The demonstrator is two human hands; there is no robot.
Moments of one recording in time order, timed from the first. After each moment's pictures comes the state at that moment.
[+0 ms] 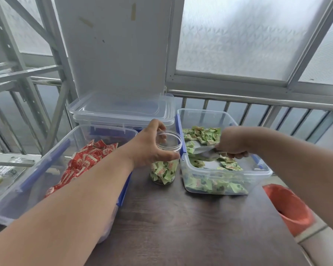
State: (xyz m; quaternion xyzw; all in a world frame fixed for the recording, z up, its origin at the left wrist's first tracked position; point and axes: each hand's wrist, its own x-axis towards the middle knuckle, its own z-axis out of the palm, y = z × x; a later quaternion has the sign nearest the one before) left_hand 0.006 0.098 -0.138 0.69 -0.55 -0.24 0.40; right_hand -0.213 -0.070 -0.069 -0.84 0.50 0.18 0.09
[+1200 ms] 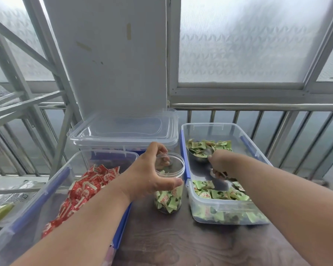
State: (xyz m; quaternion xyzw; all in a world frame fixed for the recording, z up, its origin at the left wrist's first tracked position) left_hand 0.005 0.095 -0.136 0.70 -0.53 -0.25 0.41; right_hand -0.155 -0.125 -0.141 -0.78 0.56 0.04 0.27
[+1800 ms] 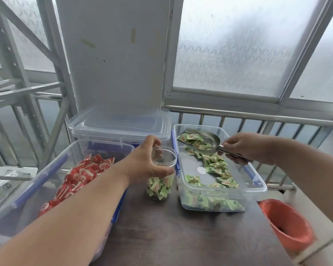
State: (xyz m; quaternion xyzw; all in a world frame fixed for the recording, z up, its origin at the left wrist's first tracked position) left_hand 0.002 0.101 -0.134 0.70 -0.55 -0.24 0.39; right_hand -0.262 -0.102 -0.047 -0.84 0.44 0.00 0.31
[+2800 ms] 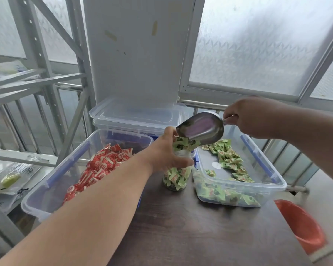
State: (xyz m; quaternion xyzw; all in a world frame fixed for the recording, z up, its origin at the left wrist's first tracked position) left_hand 0.000 0.102 -0.132 0.70 -0.55 -0.24 0.39; right_hand -0.206 -0.032 0.026 -0.94 0.31 0.00 -0.13
